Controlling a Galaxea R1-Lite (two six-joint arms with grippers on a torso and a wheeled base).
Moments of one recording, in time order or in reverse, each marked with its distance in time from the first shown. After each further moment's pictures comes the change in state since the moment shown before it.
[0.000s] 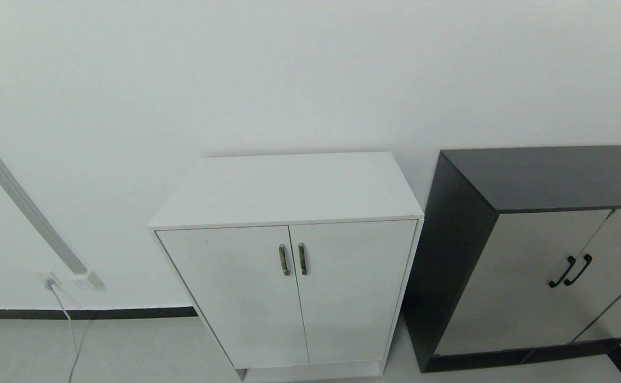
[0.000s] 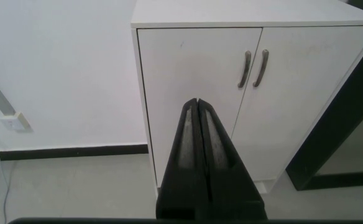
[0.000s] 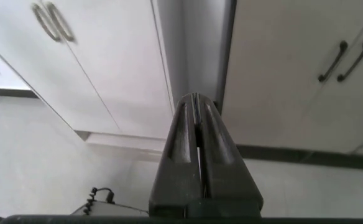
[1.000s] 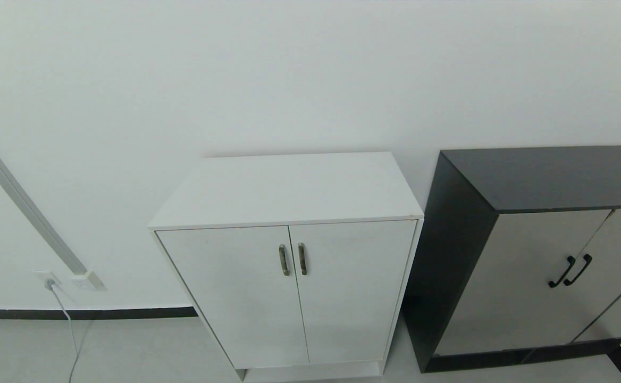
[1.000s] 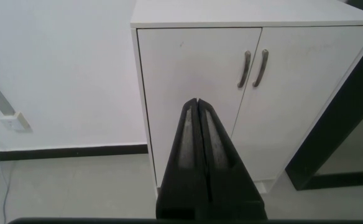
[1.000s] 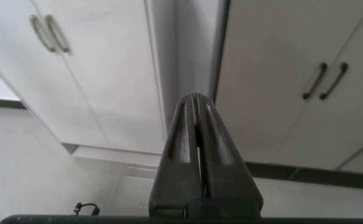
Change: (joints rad) left arm 0.000 0.000 0.000 0.000 -0.002 0.000; right arm -0.123 -0.092 0.006 0.023 0.064 -0.064
